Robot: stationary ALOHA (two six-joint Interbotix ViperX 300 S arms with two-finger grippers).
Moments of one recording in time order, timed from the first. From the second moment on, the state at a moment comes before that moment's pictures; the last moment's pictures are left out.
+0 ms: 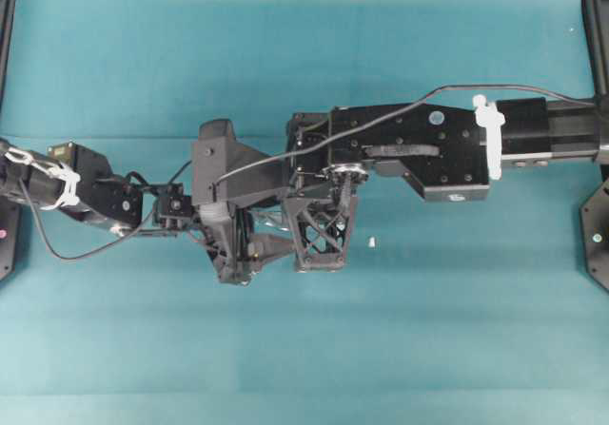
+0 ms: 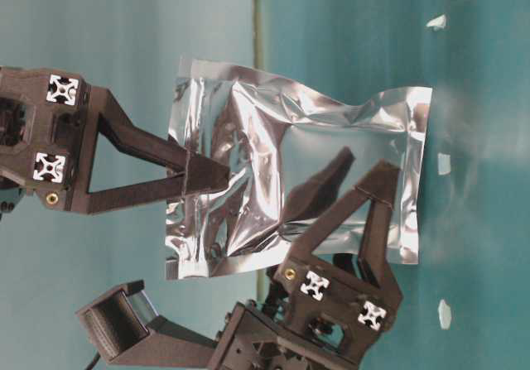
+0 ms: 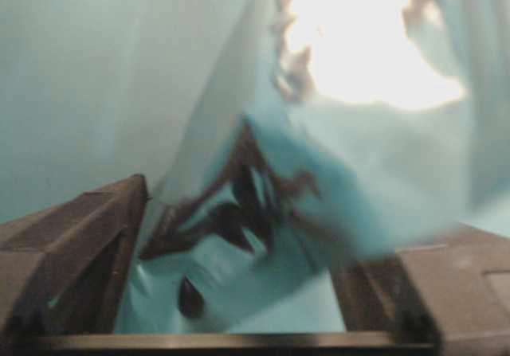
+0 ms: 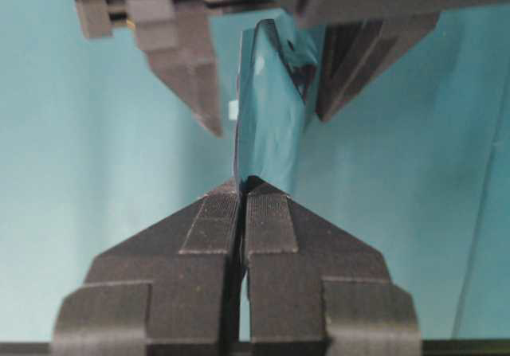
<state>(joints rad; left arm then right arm) 0.03 0.27 0.81 0.02 -0.73 -0.26 -0.01 0.25 -0.08 0.02 1.15 -0.08</state>
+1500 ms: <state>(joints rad) 0.01 0.27 0.83 0.02 -0.66 -0.23 -0.01 0.21 -0.05 0.02 1.04 -0.07</state>
